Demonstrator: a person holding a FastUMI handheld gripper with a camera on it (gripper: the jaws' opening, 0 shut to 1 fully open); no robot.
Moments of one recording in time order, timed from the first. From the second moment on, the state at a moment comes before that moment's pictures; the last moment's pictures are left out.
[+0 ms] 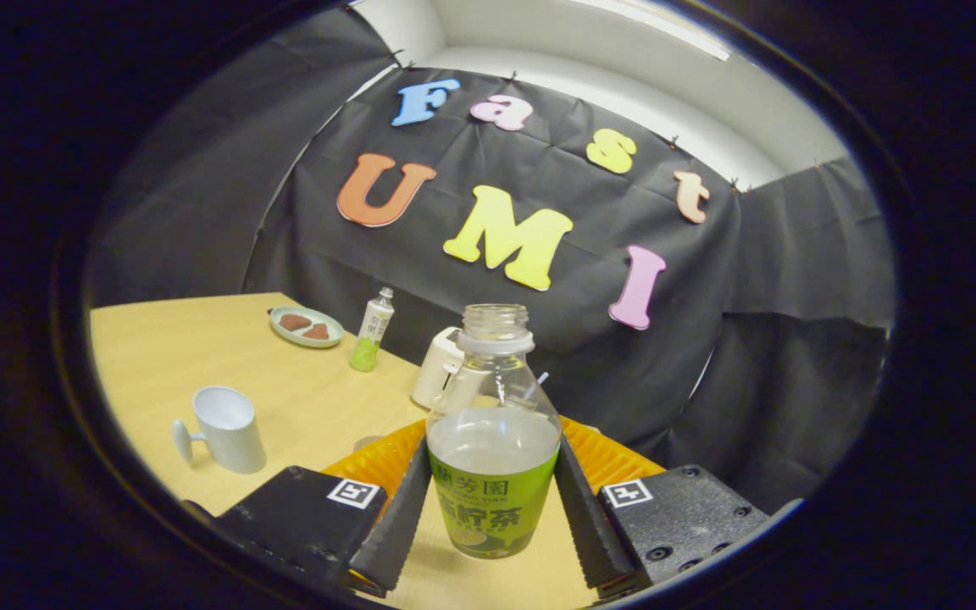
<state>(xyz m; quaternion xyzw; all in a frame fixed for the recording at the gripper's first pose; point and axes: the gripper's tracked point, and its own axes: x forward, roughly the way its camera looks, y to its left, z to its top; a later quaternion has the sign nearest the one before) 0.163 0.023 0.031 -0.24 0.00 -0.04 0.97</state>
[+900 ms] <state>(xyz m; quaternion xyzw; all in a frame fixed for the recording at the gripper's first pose) 0.170 0.095 0.051 -0.54 -0.04 -0.09 0.84</state>
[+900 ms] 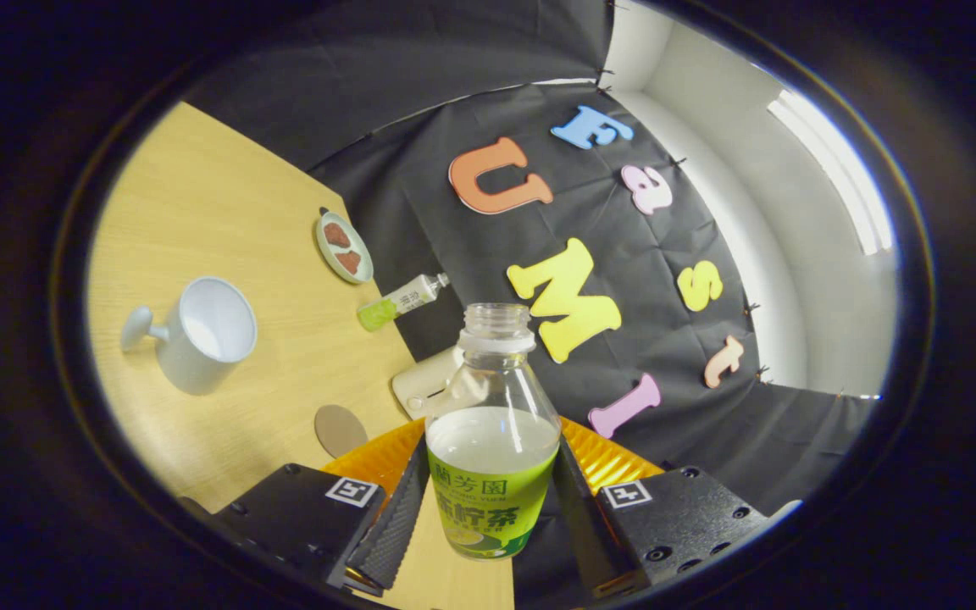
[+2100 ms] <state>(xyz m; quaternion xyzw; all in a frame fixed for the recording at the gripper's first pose) 0.181 0.135 0.054 -0.72 -0.08 -0.14 0.68</state>
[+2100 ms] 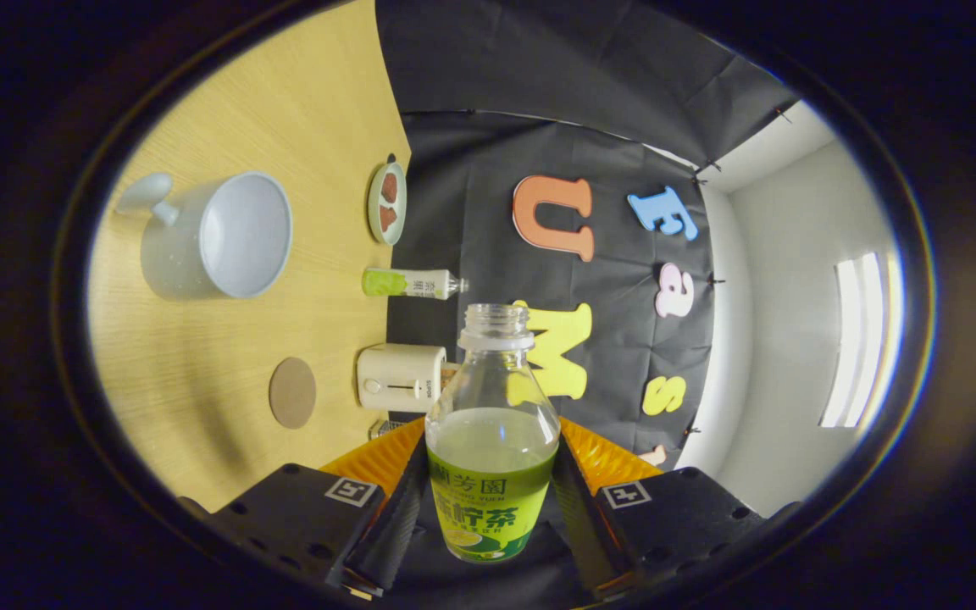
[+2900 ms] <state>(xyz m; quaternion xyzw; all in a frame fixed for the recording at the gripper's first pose) 0.179 0.148 0.061 -0.77 -0.08 -0.18 0.61</state>
